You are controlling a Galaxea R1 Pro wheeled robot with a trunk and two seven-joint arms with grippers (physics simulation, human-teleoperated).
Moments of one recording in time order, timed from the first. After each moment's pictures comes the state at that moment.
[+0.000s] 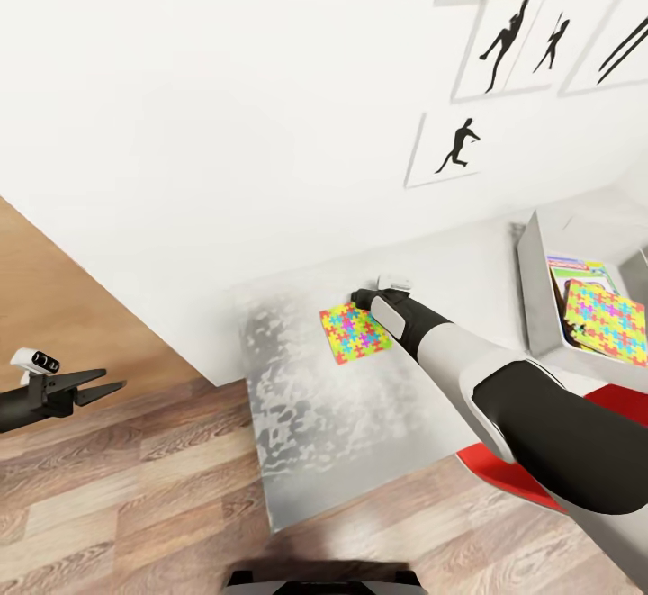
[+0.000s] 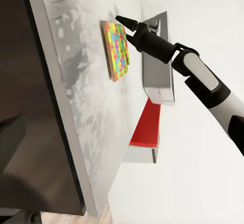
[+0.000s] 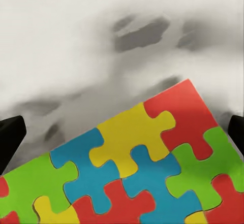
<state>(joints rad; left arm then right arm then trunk) -0.61 0.72 0.06 -0.81 0.57 0.88 -1.57 -1.37 0.17 0.53 -0.14 -0.76 0.22 -0.29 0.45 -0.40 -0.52</state>
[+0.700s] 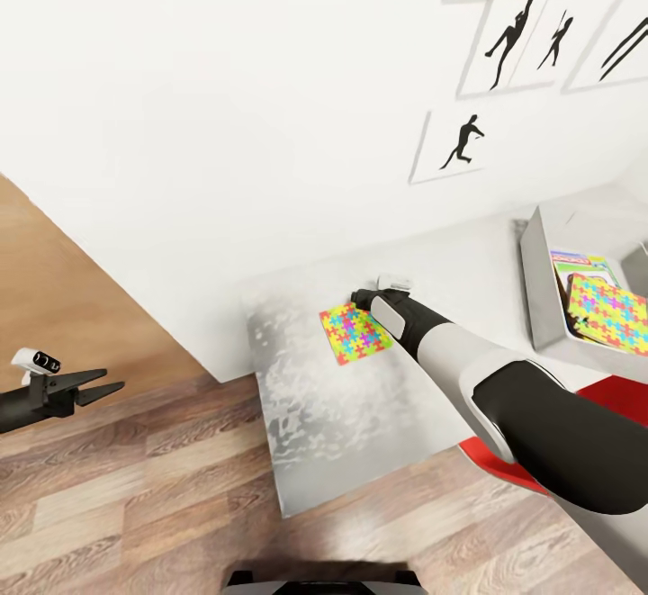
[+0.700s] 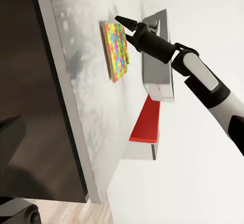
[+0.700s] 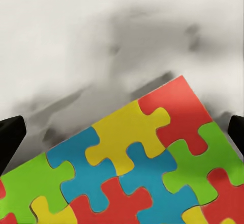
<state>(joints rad) -0.61 0.72 0.06 -0.81 0.57 0.88 -1.57 -1.37 0.17 0.53 -0.14 -0.76 0.22 -0.29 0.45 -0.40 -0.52</state>
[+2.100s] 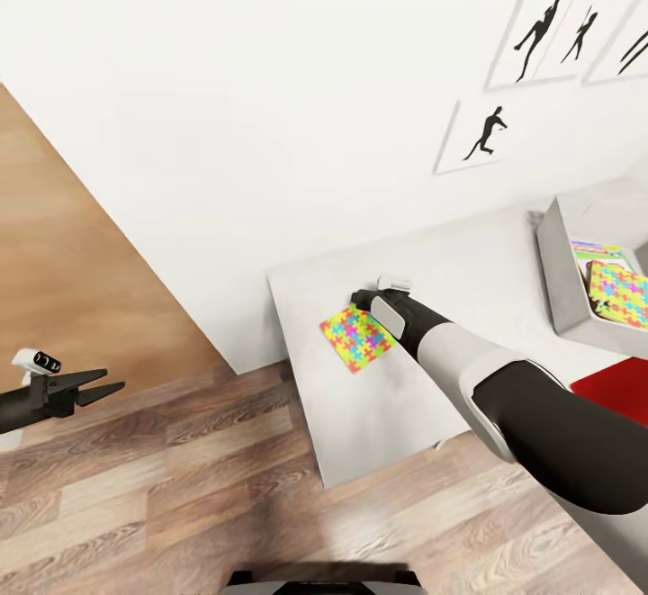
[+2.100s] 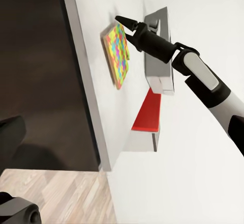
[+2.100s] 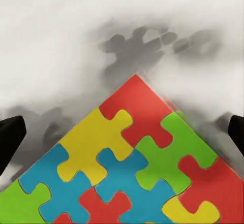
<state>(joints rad) -0.61 0.72 0.06 -0.81 0.57 0.88 -1.57 -1.37 0.17 0.53 -0.14 -0.76 0.23 -0.30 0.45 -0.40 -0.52</state>
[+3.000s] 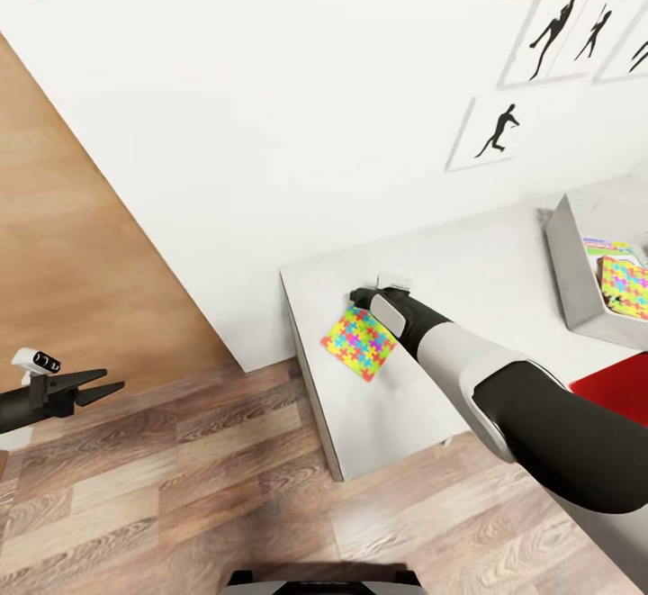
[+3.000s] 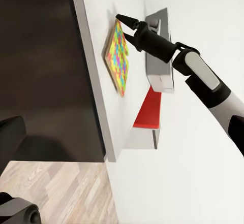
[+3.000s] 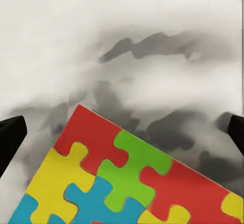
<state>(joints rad) -0.61 0.72 0.06 -0.80 0.57 0.88 -1.57 -1.37 0.17 0.51 -0.15 -0.78 0.23 -0.29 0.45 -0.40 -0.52</state>
